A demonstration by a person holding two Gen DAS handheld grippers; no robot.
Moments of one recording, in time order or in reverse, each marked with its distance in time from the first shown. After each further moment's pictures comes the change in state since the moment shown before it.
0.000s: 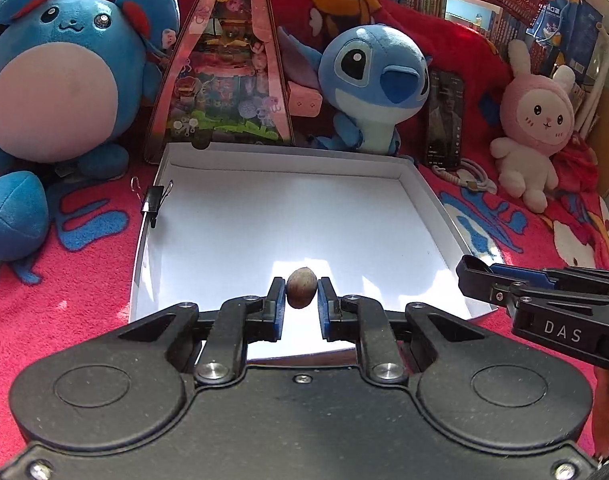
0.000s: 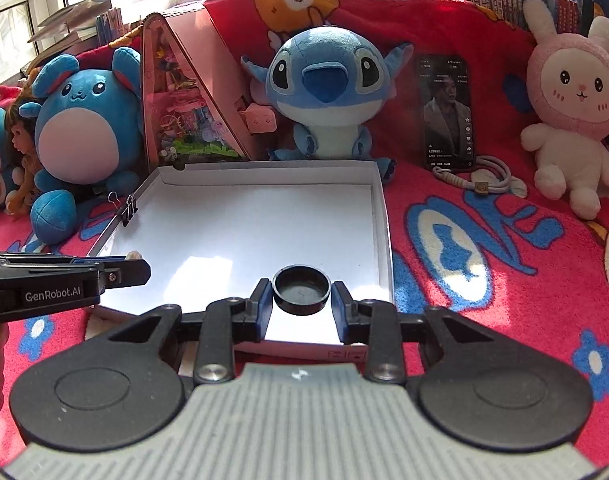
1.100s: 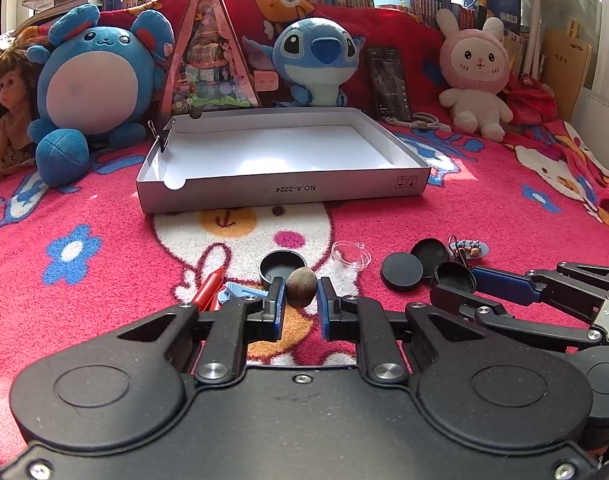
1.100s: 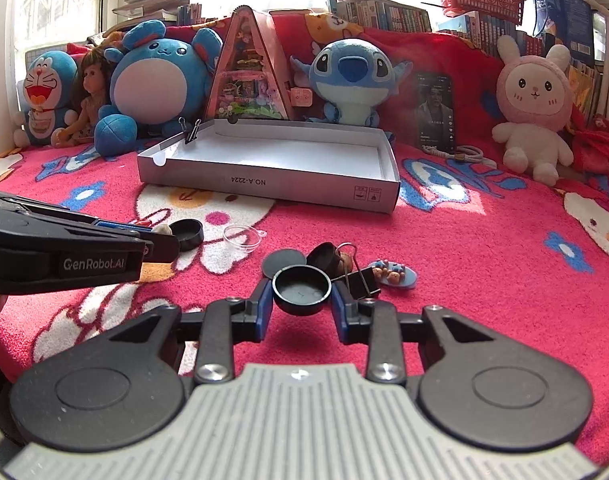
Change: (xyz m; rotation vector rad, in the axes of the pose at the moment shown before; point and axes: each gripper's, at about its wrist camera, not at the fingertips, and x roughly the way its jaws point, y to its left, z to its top) left arm -0.092 -0.061 -0.185 0.154 -0.178 0.071; right arm -0.085 0.034 -0.183 -0.129 -0.215 -0.040
